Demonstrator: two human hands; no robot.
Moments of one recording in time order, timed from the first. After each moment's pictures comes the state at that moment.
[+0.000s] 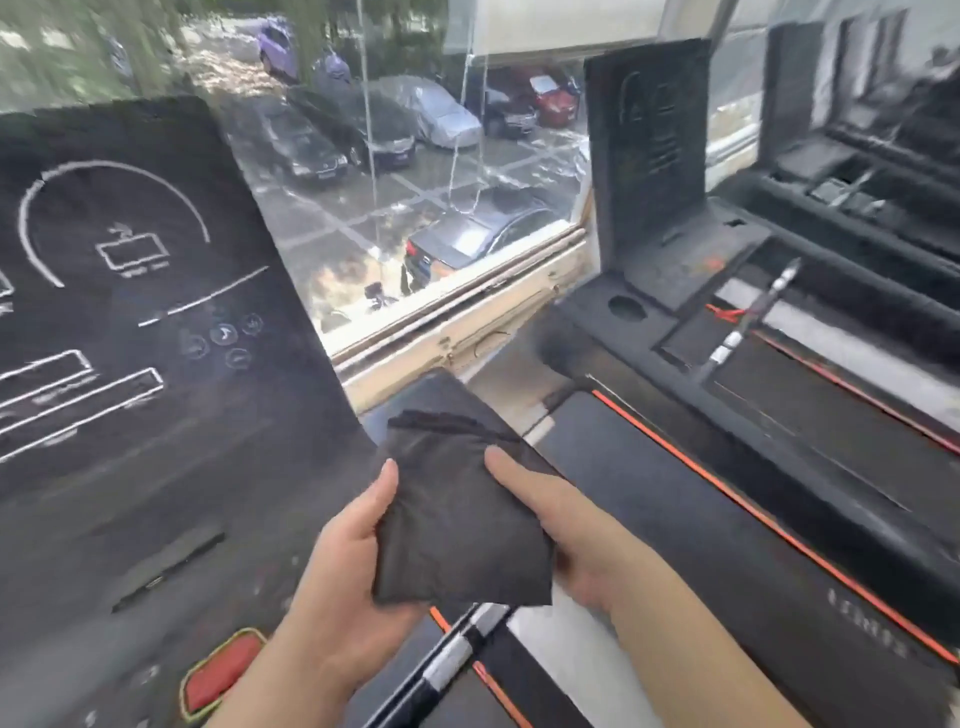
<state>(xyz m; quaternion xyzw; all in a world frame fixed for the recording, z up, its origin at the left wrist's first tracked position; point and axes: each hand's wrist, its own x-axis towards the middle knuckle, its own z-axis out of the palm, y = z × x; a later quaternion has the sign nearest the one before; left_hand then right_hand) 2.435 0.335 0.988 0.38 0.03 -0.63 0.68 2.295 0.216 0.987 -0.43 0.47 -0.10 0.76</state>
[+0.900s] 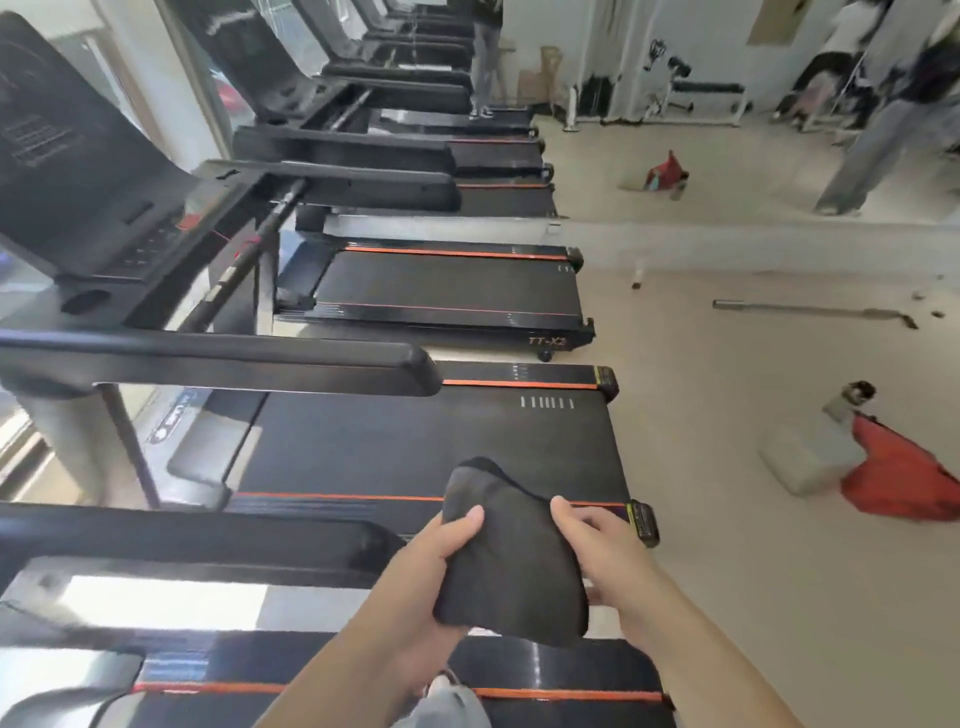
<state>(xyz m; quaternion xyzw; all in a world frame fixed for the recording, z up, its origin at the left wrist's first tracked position) 1.816 0.395 0.949 0.42 -0.22 -0.83 0.29 1.628 0.427 0.916 -0.21 0.75 -0.37 0.51</state>
